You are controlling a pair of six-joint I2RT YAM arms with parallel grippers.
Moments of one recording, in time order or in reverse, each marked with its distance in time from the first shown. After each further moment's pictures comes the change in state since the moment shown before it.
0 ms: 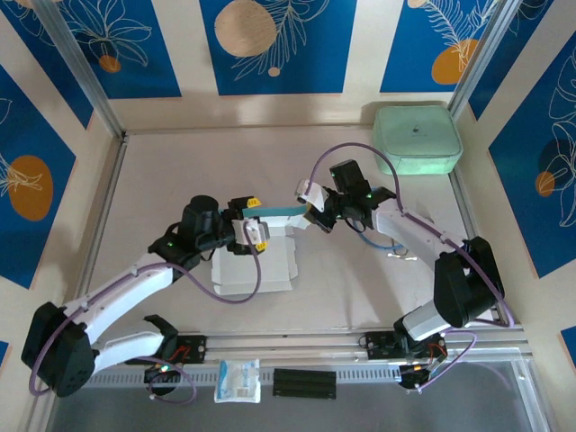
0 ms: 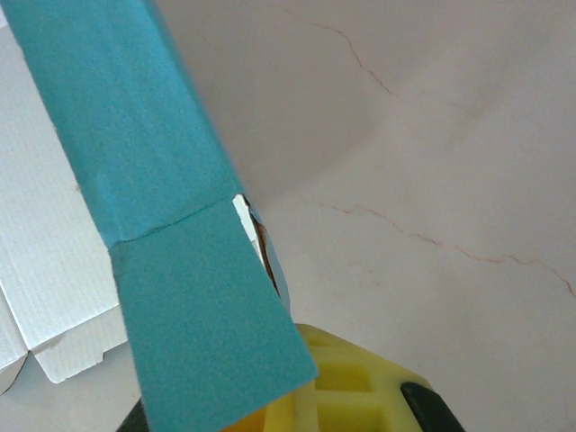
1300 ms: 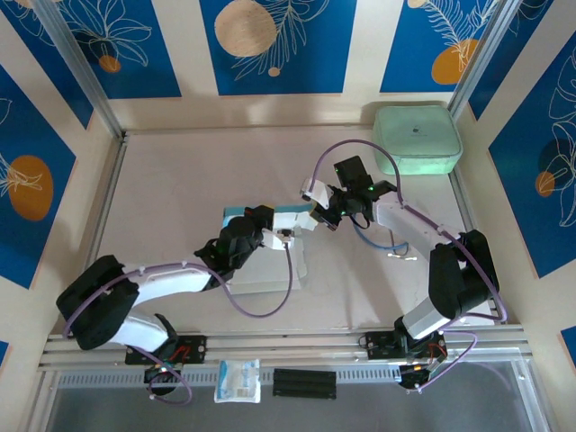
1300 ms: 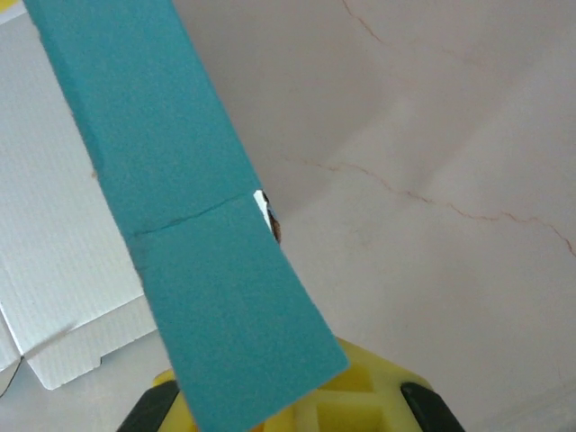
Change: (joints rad) left arm -0.242 0.309 -0.105 0.624 -0.649 0.480; right arm -0.045 0.042 0.040 -0.077 0.005 -0.036
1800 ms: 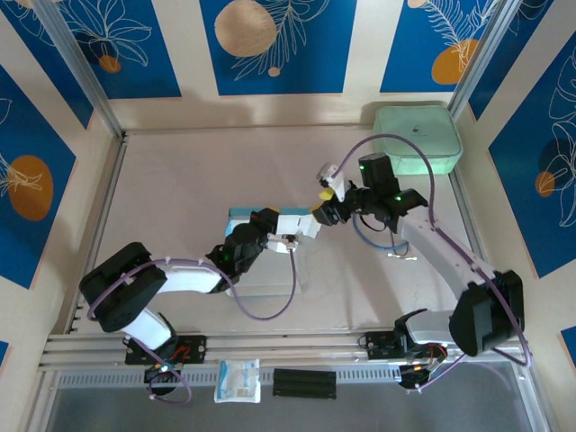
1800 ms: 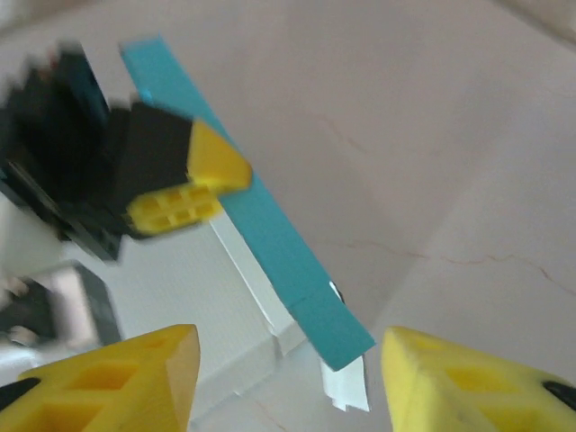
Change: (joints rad) left arm -0.014 0.148 -0.044 0.262 -0.029 0.112; right arm -0.064 -0.269 -0.060 0.054 -0.170 0.327
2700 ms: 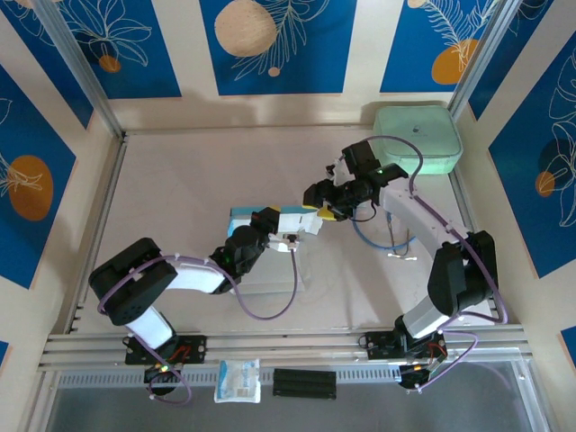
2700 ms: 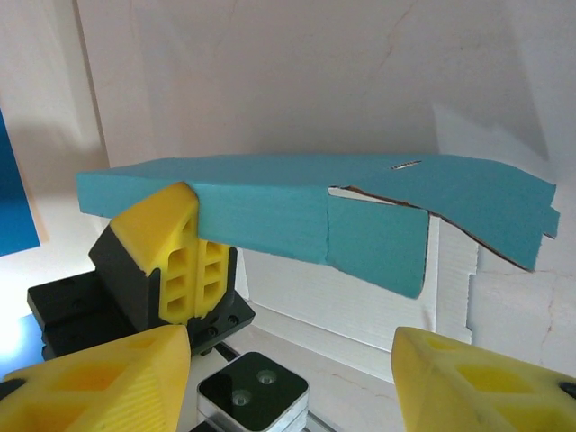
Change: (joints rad) left arm 0.000 0.052 -0.011 0.115 -0.004 0.015; right arm 0.011 0.290 0.234 -0.304 -0.045 0.940
